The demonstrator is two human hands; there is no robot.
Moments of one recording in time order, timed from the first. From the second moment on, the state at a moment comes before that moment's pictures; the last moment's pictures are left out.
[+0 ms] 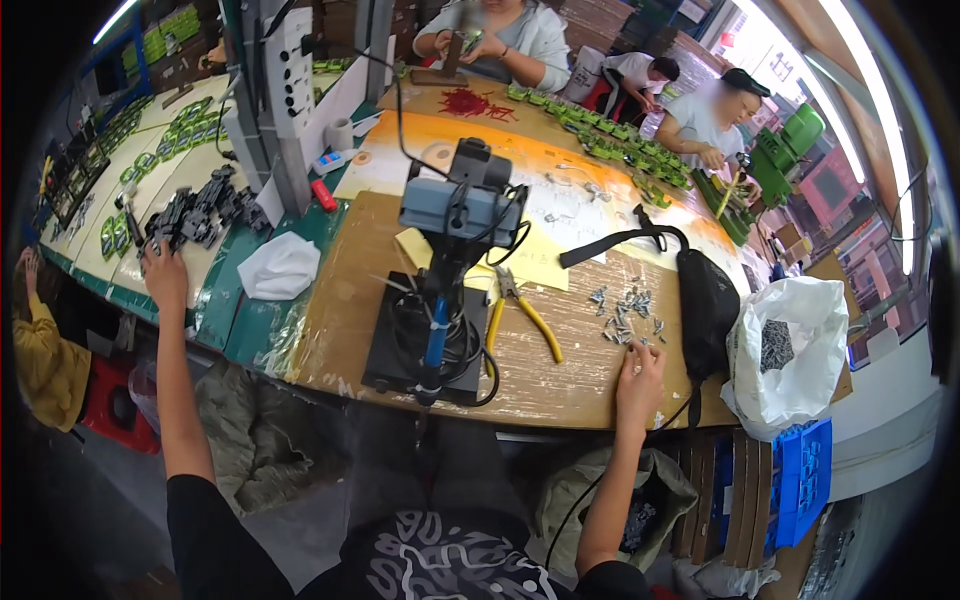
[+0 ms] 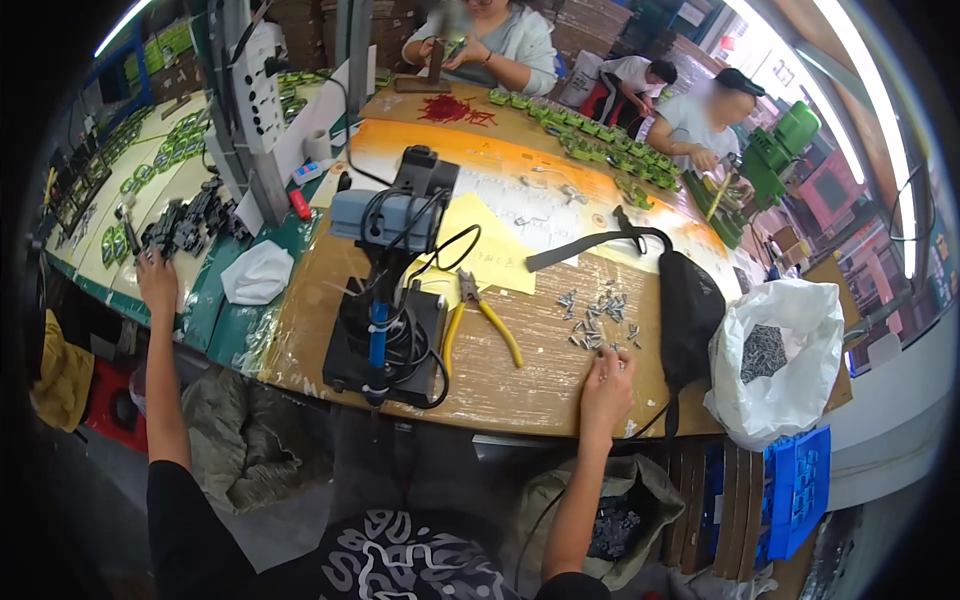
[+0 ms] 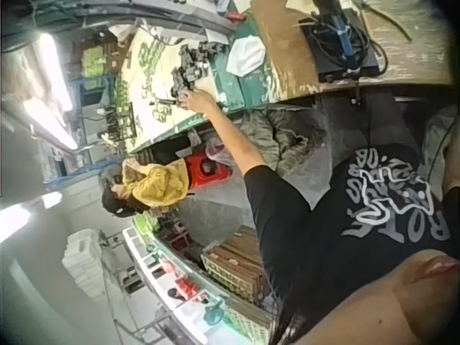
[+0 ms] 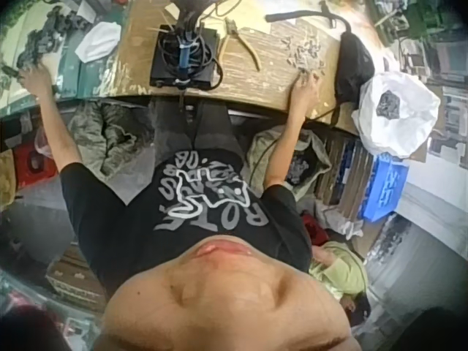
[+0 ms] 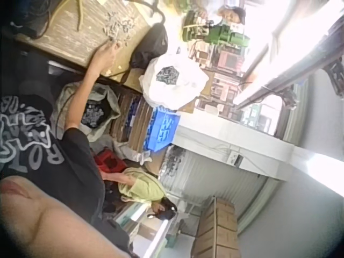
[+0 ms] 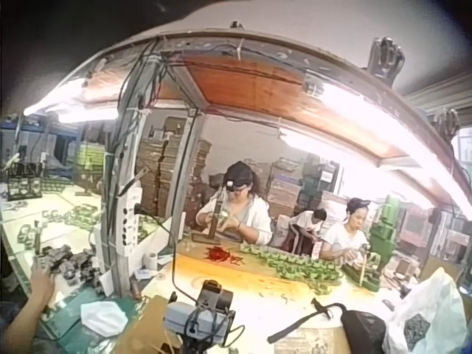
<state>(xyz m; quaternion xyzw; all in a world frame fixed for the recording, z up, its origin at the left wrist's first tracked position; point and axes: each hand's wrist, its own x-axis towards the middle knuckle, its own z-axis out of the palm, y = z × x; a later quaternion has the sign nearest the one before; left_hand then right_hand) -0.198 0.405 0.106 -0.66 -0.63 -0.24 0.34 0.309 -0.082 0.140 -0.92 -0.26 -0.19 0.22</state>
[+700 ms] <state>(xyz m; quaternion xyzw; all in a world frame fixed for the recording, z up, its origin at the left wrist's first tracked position) -0.189 0.399 0.119 -0.68 -0.61 -0.33 0.24 0.322 -0.092 0.125 -0.87 -0.35 -0.19 0.29</state>
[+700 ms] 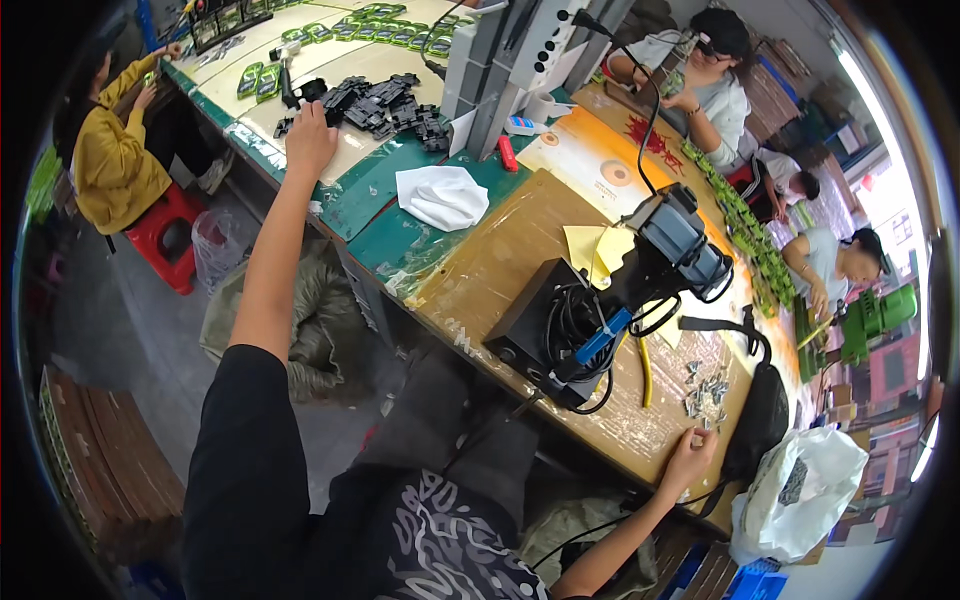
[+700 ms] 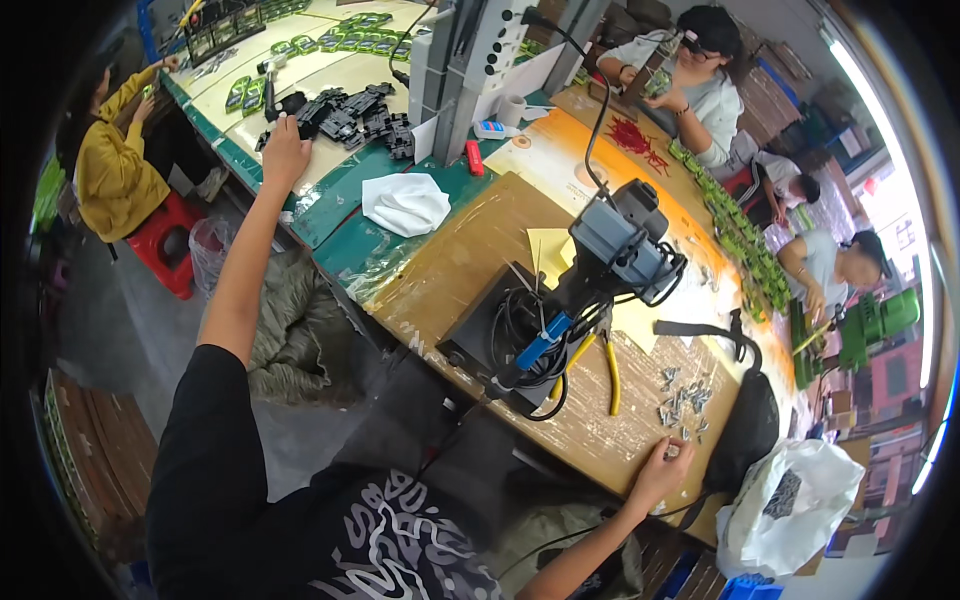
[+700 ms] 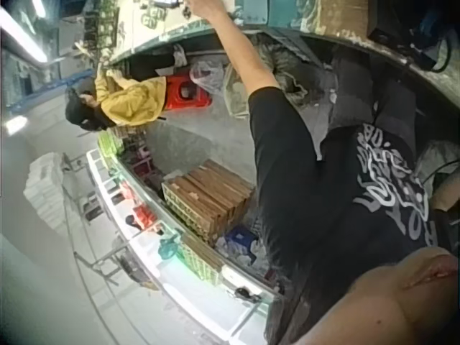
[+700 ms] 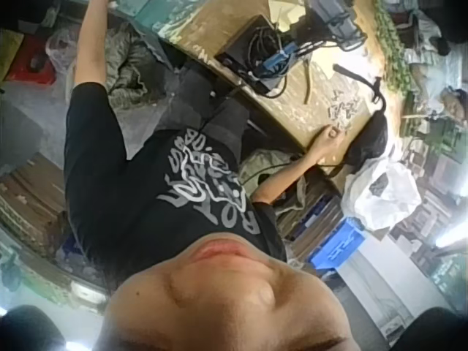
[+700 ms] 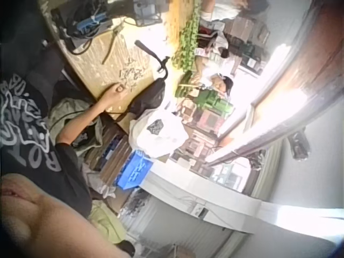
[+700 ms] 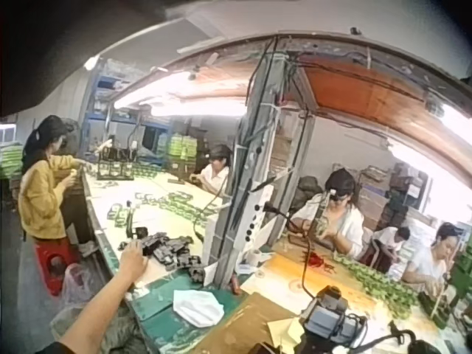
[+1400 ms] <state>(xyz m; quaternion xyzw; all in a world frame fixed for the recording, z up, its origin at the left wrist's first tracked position) -0.186 0.366 0.125 -0.63 -0.61 -0.46 0.14 0.350 -0.081 0.150 -0.87 -0.47 -0.11 0.09</state>
